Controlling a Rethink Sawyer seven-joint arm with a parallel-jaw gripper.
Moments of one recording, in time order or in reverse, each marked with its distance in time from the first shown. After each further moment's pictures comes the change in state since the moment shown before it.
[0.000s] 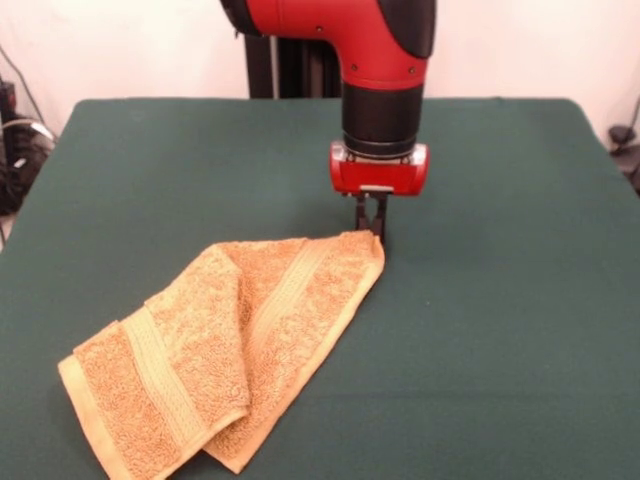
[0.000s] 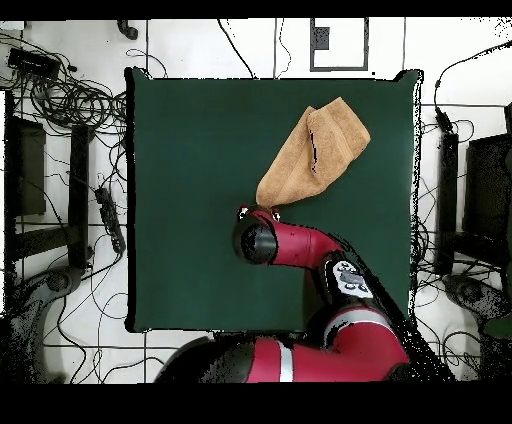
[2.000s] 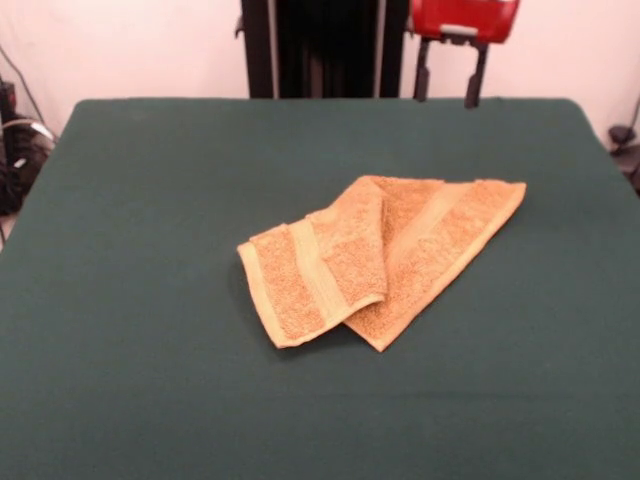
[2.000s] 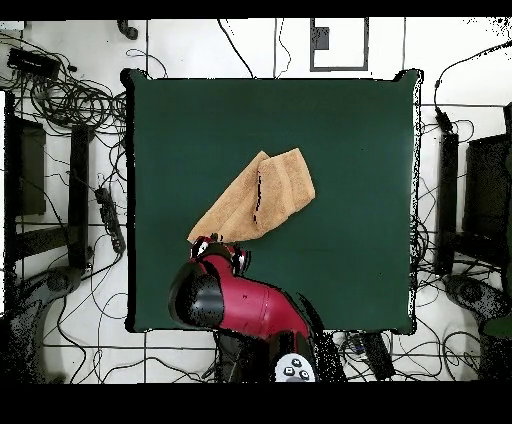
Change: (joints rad) arm 0.248 -0.380 -0.119 0.350 0.269 -0.007 0.139
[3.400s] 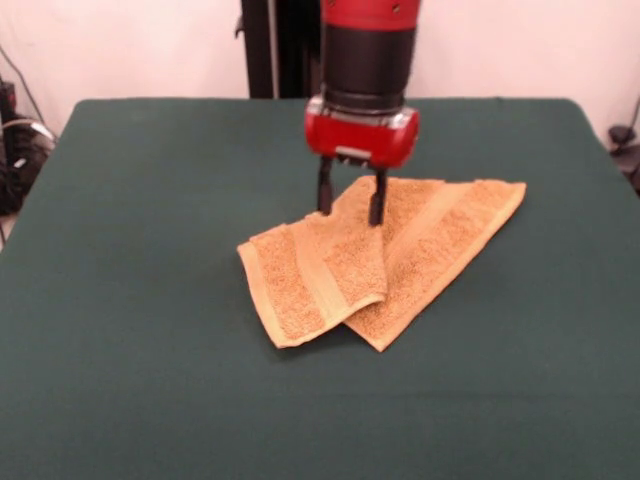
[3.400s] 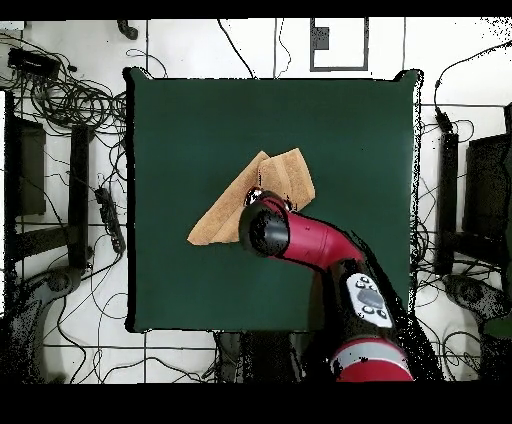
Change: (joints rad) arm -0.244 0.257 0.078 -0.344 -0.131 0.068 0.000
